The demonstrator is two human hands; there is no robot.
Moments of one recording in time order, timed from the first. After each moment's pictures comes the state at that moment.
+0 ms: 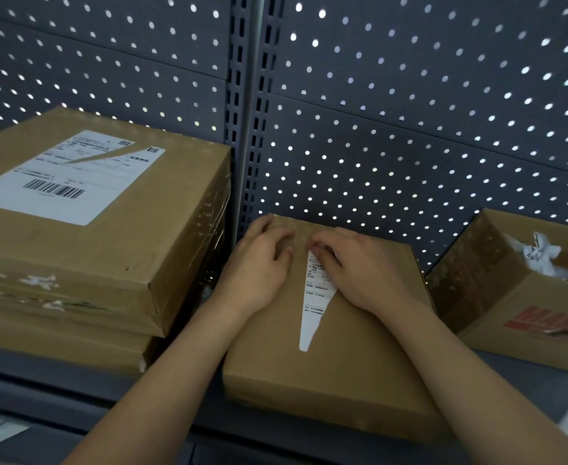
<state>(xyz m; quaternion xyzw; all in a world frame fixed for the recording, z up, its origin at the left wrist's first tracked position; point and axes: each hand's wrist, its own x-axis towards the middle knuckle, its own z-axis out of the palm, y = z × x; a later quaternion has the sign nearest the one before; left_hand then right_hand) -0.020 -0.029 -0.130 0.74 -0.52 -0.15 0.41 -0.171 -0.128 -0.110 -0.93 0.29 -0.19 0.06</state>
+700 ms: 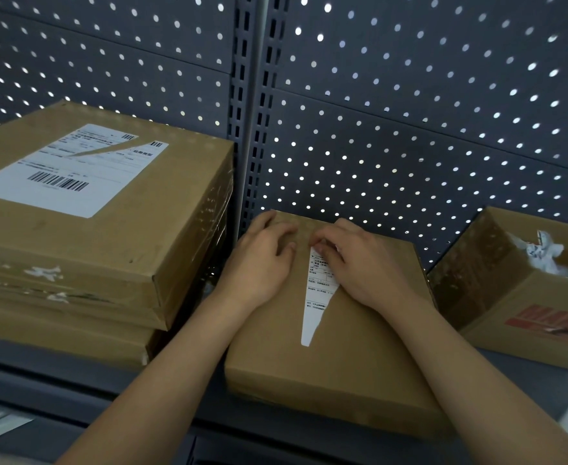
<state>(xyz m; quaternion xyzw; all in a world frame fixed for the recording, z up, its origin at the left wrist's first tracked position) -0.020 -0.028 -0.129 0.74 -0.52 -0.15 0.41 -0.170 -0.128 -0.110 -0.93 0.30 -0.18 0.08</state>
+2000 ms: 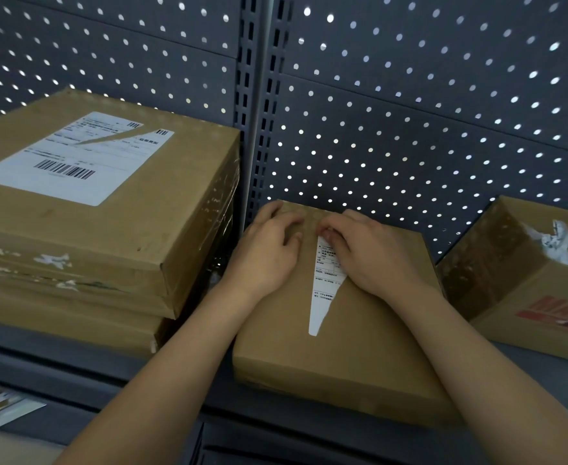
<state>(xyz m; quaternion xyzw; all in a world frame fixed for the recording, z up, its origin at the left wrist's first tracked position) -0.021 -0.027 -0.128 0.73 -0.52 -0.16 0.41 -0.168 -0.127 -0.108 -0.94 0.31 -0.17 0.03</state>
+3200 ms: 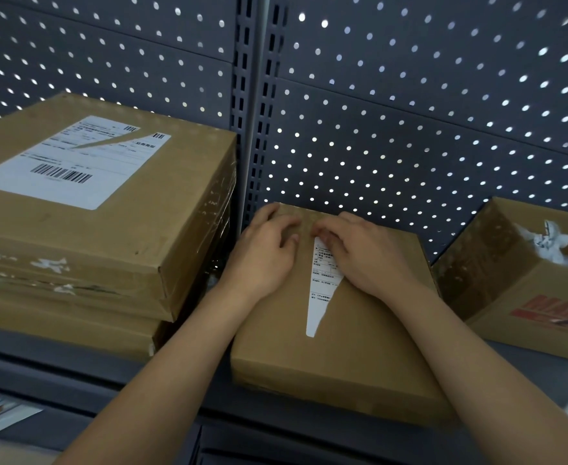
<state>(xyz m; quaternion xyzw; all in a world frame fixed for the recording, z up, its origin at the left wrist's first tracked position) -0.019 -0.029 -0.132 0.73 -0.52 -0.15 0.42 -0.168 -0.126 -0.106 -0.94 0.31 -0.16 0.04</state>
